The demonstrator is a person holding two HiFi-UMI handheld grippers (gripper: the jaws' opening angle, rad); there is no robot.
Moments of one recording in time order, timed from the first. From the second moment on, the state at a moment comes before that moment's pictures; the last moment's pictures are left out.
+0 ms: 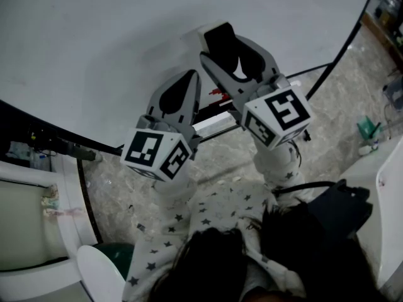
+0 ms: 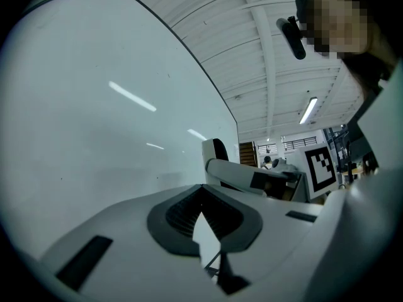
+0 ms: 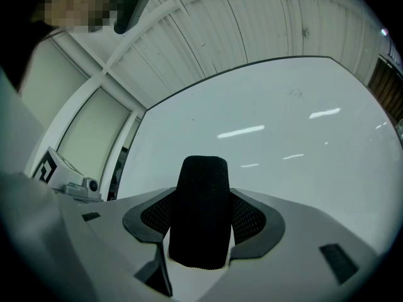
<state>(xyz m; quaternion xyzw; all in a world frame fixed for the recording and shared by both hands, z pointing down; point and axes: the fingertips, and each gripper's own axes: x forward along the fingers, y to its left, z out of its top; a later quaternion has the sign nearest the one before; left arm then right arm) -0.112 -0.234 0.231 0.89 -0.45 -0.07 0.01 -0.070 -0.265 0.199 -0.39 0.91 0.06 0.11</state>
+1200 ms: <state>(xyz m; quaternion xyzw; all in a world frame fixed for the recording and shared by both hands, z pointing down) -0.108 -0.230 0.223 0.88 -0.47 -0.07 -0.01 -0.046 -0.282 0.159 -0.49 0.85 0.16 0.12</state>
